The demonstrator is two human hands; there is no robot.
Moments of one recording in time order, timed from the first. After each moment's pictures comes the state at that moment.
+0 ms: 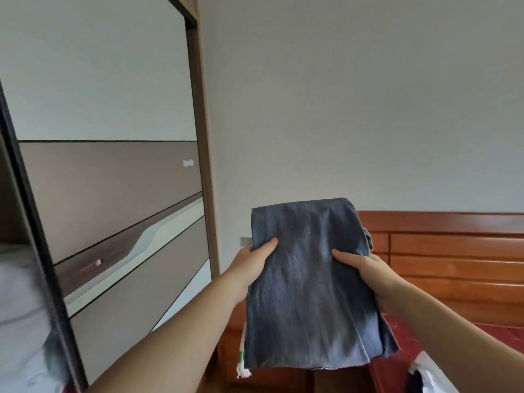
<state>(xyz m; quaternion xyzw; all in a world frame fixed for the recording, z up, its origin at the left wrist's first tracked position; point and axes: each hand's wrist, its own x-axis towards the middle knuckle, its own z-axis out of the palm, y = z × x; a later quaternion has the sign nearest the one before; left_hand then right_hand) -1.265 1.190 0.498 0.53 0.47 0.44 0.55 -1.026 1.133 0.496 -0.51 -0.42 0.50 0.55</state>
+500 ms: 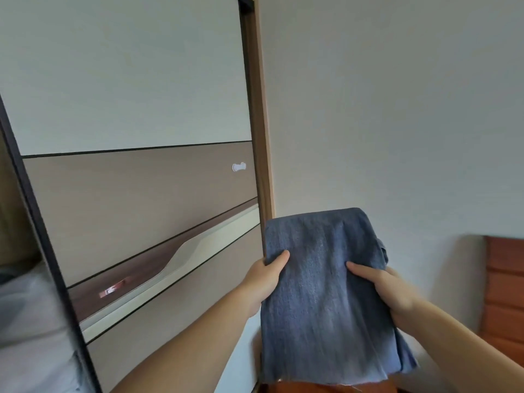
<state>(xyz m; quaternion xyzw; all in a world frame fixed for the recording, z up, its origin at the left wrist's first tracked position) -1.278 1.375 0.489 0.47 0.61 0.47 0.44 -1.039 1.397 0.474 -0.43 -0.48 0.60 0.47</state>
